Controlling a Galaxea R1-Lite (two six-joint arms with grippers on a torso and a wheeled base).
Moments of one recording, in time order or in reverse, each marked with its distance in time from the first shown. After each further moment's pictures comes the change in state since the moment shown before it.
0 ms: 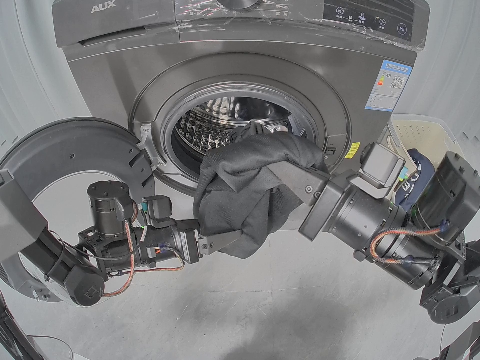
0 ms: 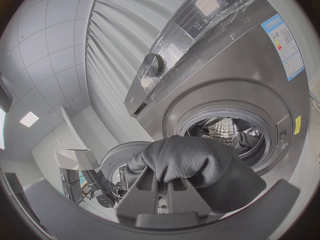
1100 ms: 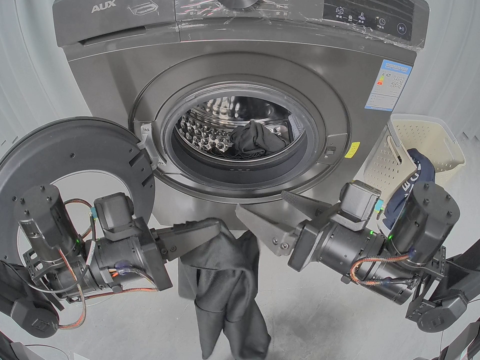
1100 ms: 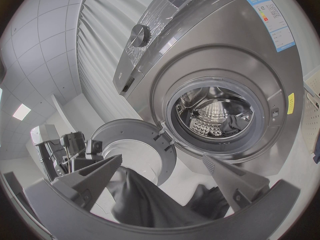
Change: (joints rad) left arm -0.139 -0.346 0.188 -0.067 0.047 -0.091; right arm -0.014 0.066 0.085 0.010 -0.012 -0.013
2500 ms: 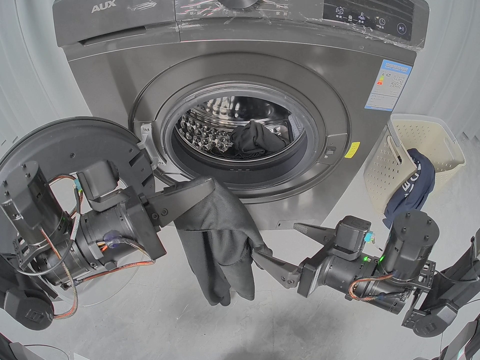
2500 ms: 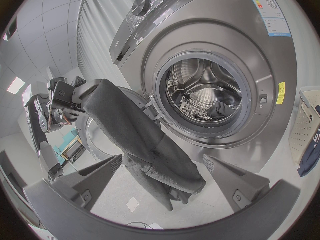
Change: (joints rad) left arm 0.000 -0.031 -0.080 -0.037 0.063 -0.028; right arm -0.061 0.060 0.144 -0.026 0.031 -0.152
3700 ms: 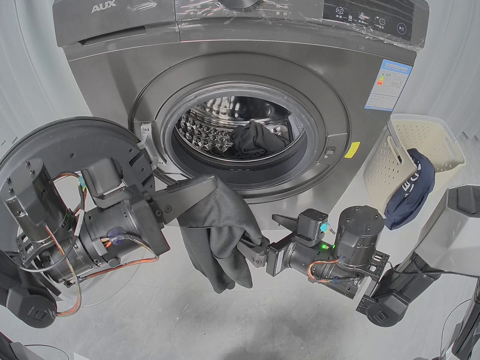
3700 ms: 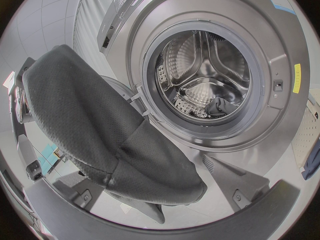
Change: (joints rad) left arm 0.001 0.018 -0.017 -0.001 0.000 -0.014; right arm -0.060 0.265 -0.201 -0.066 0.018 -0.030
